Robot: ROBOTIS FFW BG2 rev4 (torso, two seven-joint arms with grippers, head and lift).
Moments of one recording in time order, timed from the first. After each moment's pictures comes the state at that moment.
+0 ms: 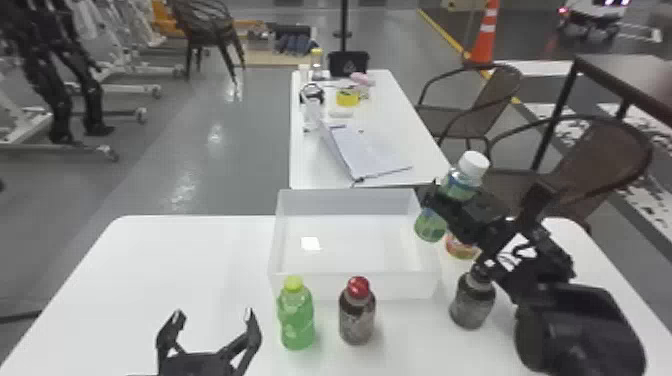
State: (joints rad) left arm 0.33 0.00 -0.08 -1.59 0.05 -0.49 0.07; right arm -0.37 -0.15 0.12 -1.14 -0.42 -0.21 0.59
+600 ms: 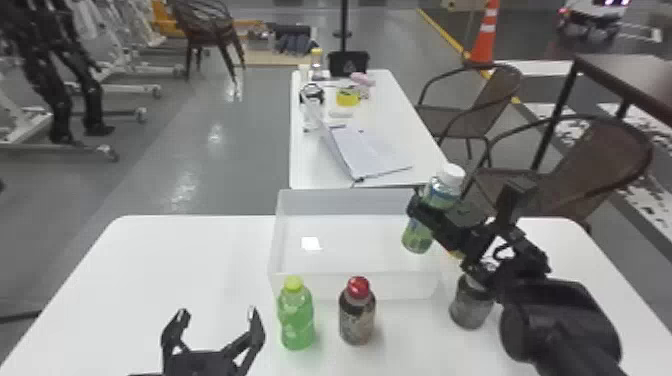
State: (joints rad) left arm 0.32 0.01 -0.10 -1.56 0.07 -0.51 0.06; right arm -0.49 -0.16 0.23 -0.90 -0.48 -0.23 0.60
